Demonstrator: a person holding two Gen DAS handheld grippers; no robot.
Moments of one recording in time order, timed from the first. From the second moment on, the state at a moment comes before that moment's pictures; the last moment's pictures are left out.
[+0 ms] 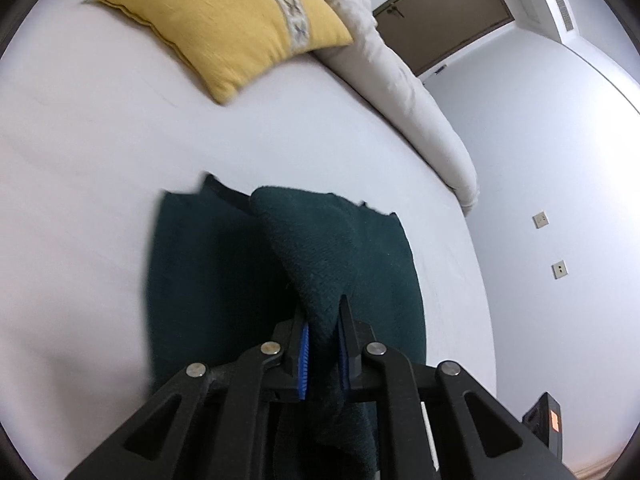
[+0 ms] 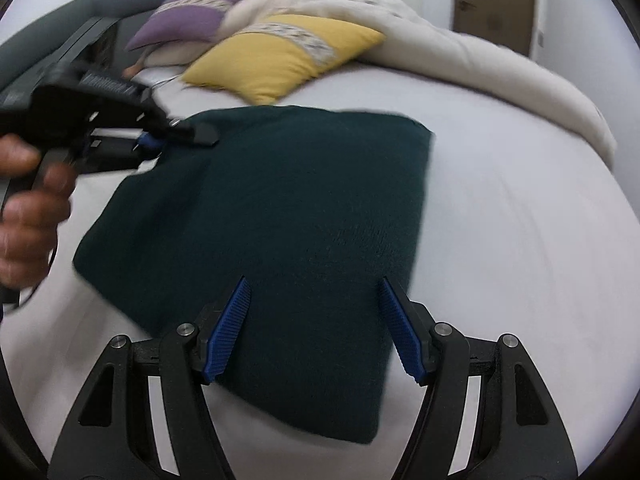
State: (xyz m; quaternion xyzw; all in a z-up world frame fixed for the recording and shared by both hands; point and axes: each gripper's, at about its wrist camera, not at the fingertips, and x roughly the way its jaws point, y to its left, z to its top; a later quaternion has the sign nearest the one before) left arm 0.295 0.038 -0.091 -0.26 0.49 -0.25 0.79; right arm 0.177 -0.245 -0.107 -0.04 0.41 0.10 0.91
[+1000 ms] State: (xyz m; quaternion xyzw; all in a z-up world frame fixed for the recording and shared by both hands) left arm 0.241 0.052 -0.065 -0.14 0.41 -0.18 0.88; right arm 0.137 -0.272 -0.097 0.14 0.41 0.20 0.88
